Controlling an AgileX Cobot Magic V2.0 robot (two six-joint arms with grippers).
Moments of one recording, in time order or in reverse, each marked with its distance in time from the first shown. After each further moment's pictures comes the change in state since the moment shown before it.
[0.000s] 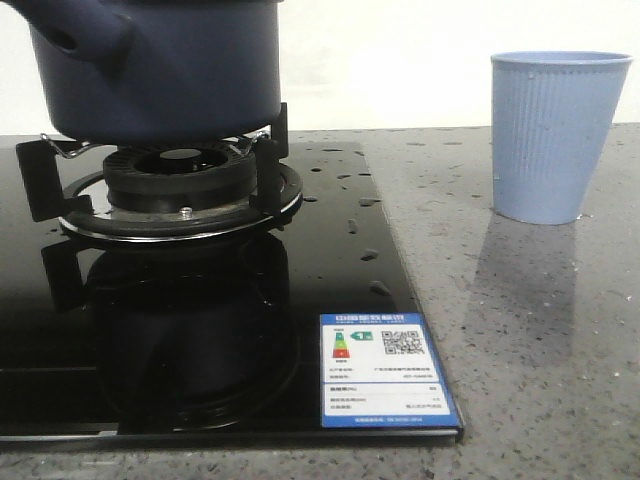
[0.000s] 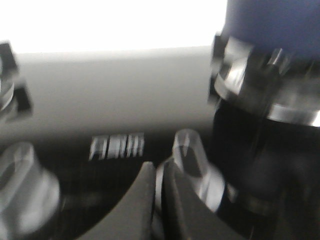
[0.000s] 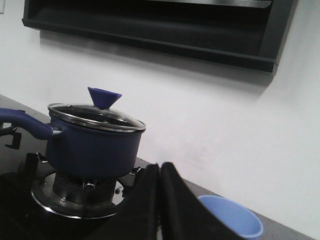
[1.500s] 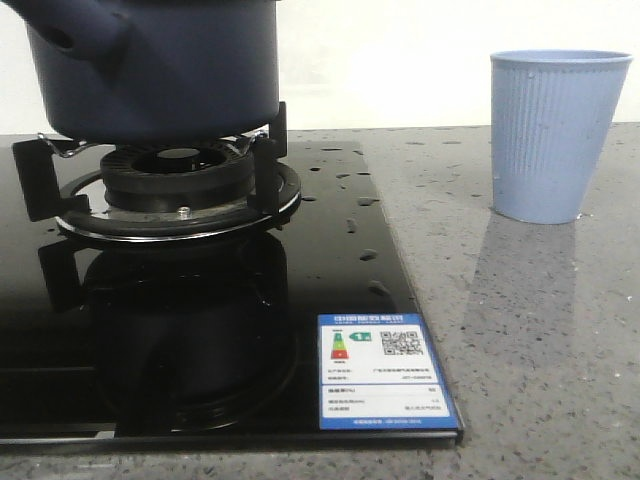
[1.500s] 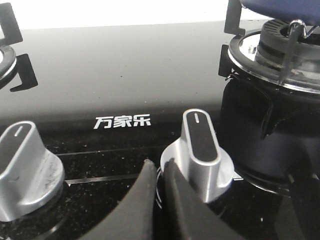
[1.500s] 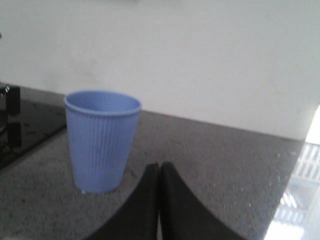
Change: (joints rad) left arm 0.017 0.000 0.000 0.000 0.015 0.000; right arm -0.002 0.000 0.151 1.057 0.433 -1.047
